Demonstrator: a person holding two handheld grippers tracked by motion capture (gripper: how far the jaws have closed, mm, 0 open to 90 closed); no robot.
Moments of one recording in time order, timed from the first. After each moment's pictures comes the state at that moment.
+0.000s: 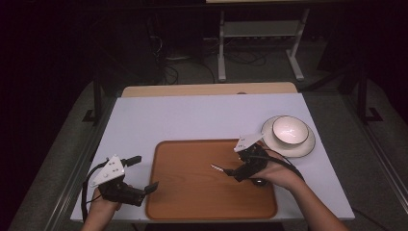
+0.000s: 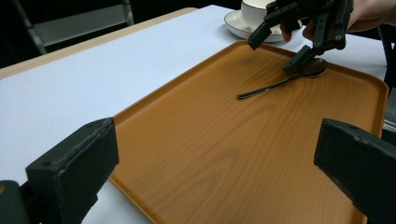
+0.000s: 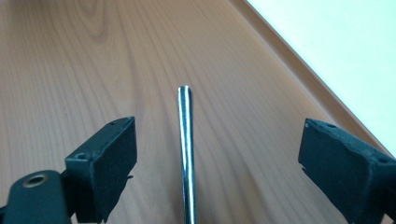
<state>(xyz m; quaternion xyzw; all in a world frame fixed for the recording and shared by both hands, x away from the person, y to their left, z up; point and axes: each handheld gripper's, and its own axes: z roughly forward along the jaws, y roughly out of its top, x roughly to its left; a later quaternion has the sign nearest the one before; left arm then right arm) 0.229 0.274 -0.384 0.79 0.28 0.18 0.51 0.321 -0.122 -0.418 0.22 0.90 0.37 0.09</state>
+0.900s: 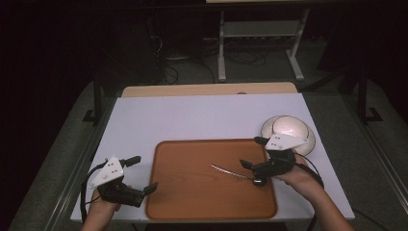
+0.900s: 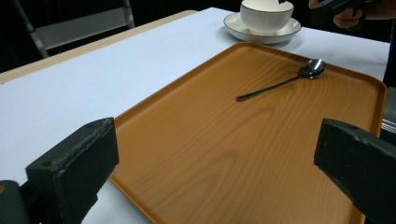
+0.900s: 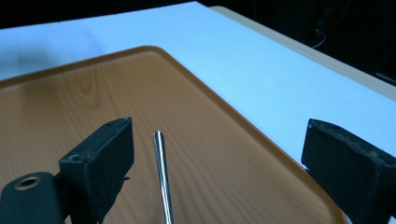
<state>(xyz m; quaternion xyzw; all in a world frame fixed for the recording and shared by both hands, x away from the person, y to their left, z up) 0.226 0.274 -0.382 0.79 0.27 0.18 0.51 0.288 -0.179 -0.386 0.26 0.81 0.49 0.18</state>
